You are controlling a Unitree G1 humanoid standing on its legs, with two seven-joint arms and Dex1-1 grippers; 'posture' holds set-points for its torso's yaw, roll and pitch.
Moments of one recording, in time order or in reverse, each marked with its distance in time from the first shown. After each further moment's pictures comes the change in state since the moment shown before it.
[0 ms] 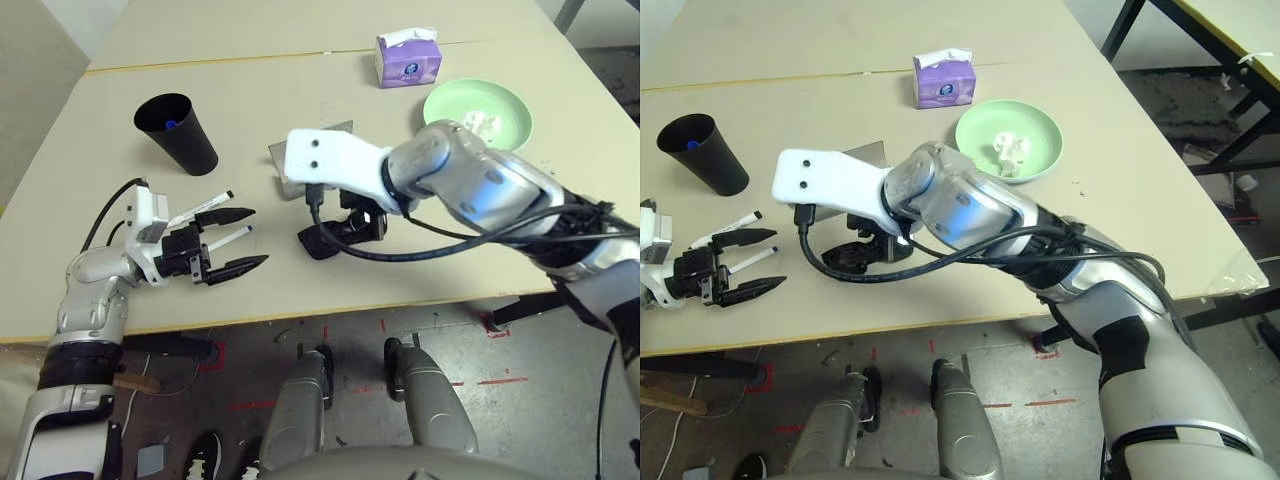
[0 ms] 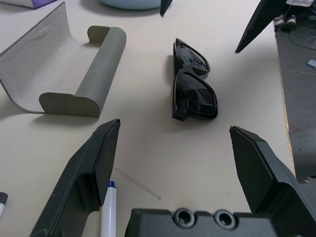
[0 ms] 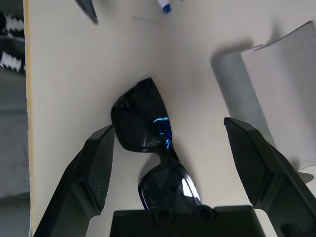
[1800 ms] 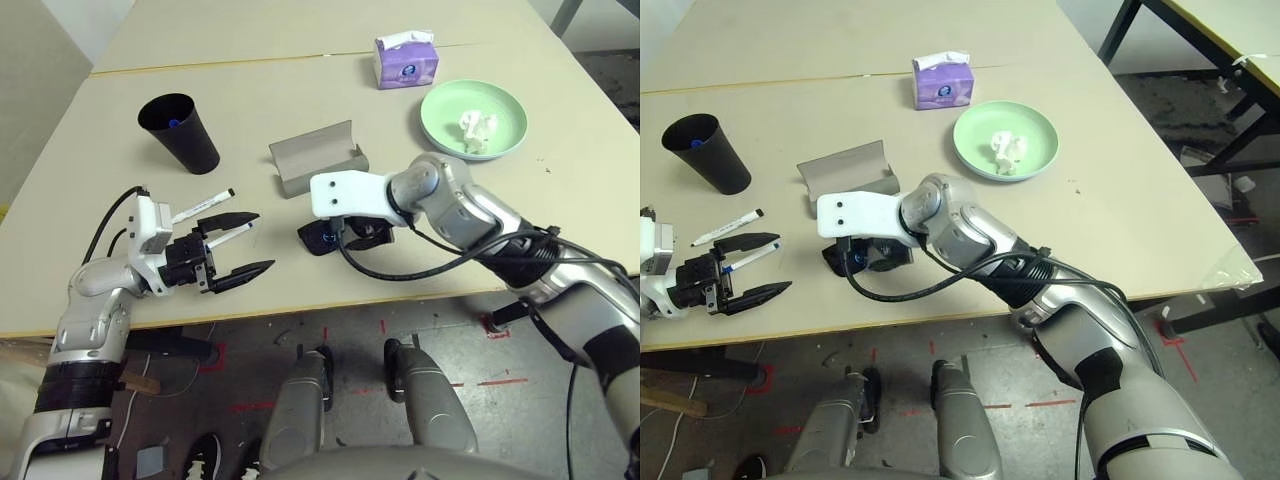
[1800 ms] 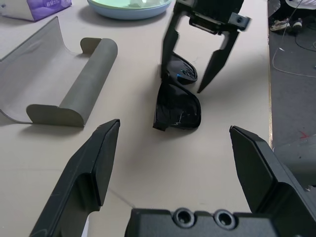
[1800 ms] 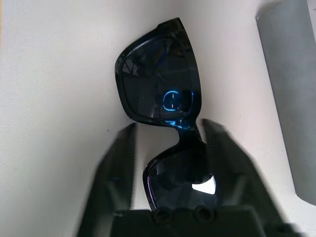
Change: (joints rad) left arm 0.088 -0.017 0.011 -0.155 -0.024 0.031 0.097; right arm 0.184 0.086 -0.096 0.222 -0.342 -0.334 0.213
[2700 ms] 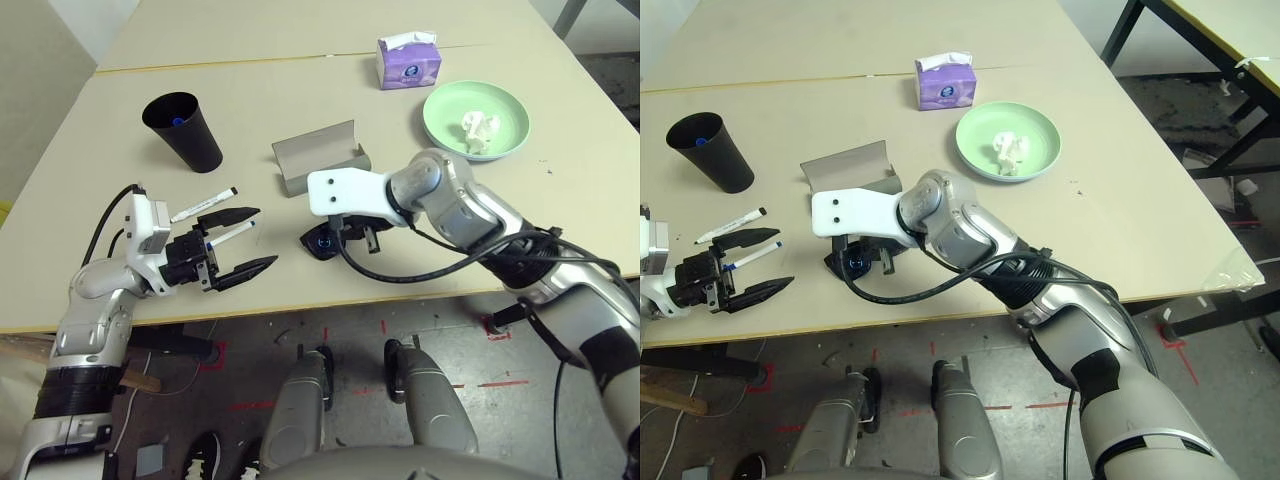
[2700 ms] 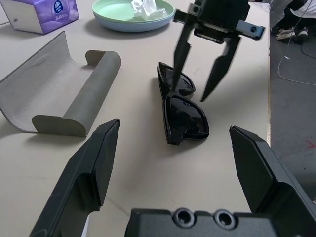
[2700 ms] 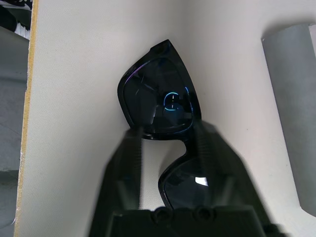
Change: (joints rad) left arm 0.020 -0.006 0.002 -0.045 -0.022 0.013 0.039; right arm 0.002 0.011 -0.035 -0.035 0.004 0.022 0.057
